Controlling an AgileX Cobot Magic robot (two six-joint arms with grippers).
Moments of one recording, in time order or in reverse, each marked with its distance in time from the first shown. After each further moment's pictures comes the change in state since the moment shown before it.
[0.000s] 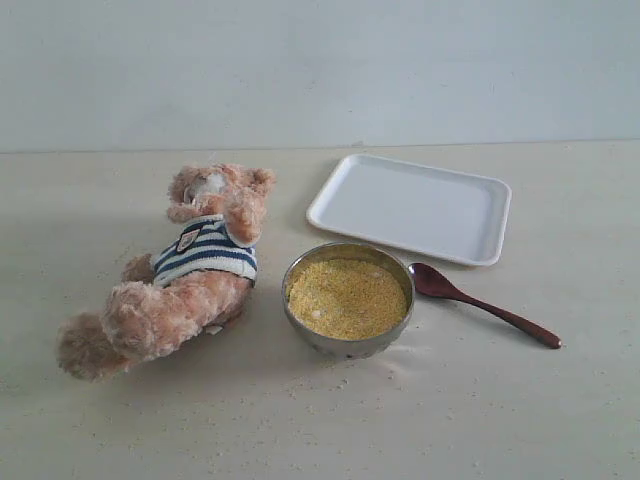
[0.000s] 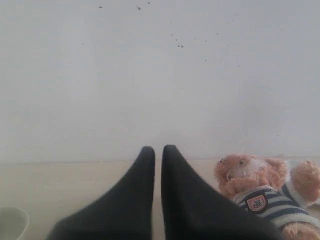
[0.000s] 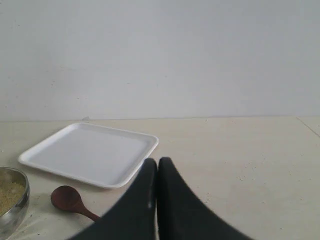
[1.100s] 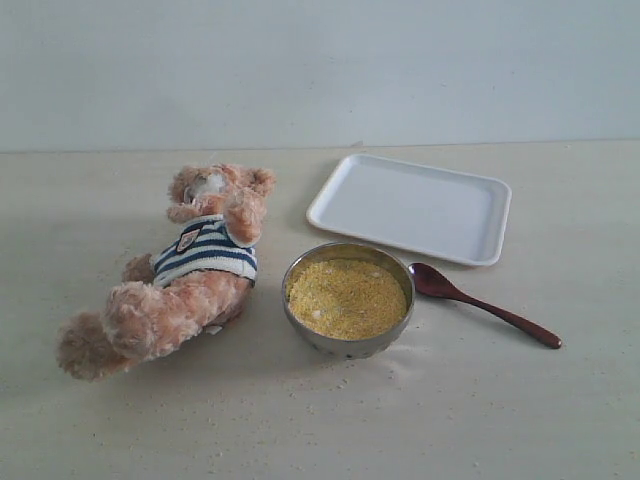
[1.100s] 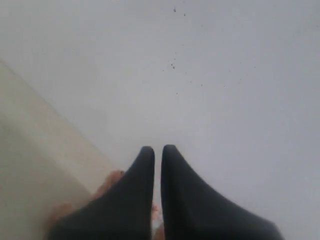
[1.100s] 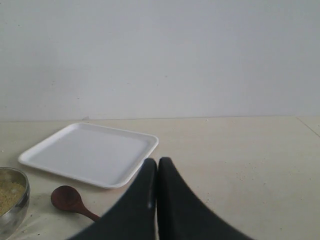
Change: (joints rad) left arm 0.000 0.000 0.000 -0.214 0.018 -0.710; right arm 0.000 0.000 0.000 0.000 0.000 0.000
